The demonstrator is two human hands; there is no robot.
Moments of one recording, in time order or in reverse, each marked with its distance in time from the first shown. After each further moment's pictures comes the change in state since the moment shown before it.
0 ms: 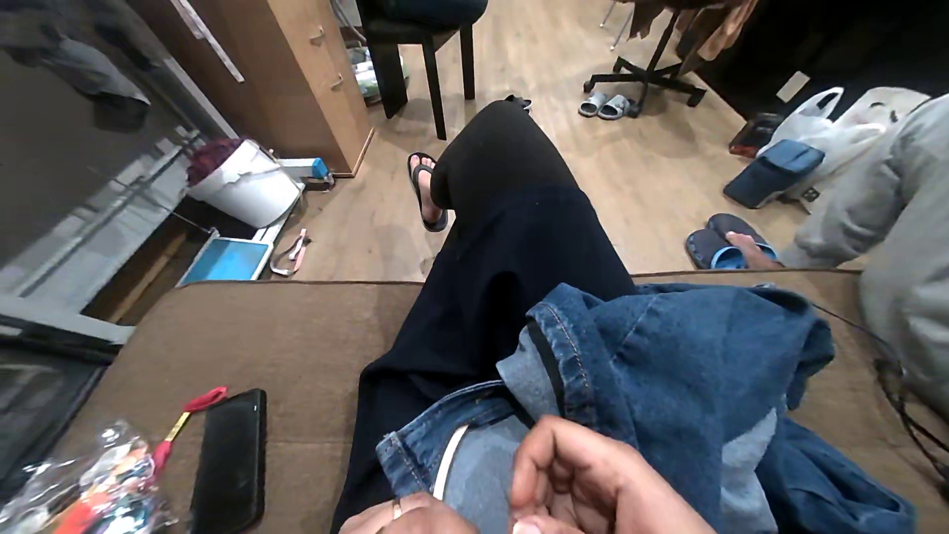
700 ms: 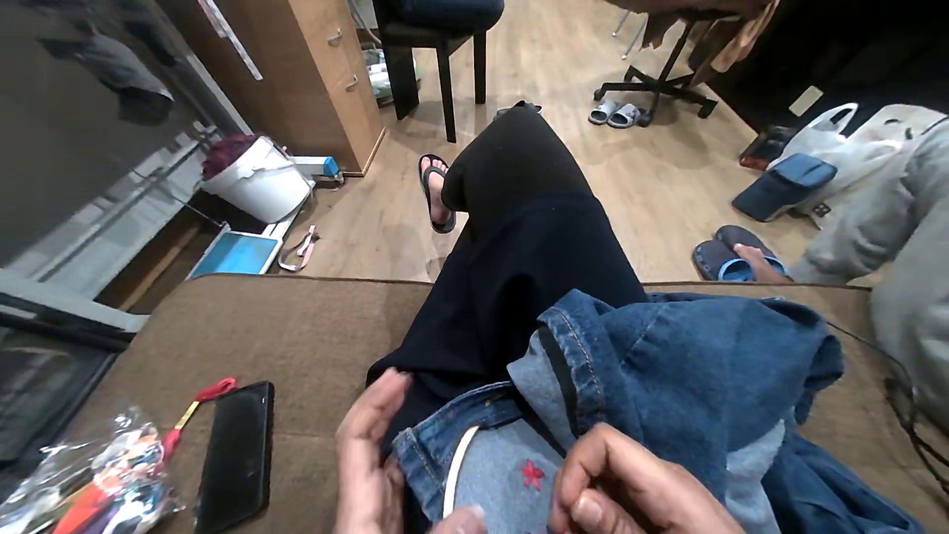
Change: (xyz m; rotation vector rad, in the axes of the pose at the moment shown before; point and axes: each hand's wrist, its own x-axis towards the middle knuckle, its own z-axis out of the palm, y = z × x) left_hand -0.001 0.005 0.008 -0.300 0.335 -0.603; right_hand -0.016 0.003 -0.012 -0.277 0.053 -0.108
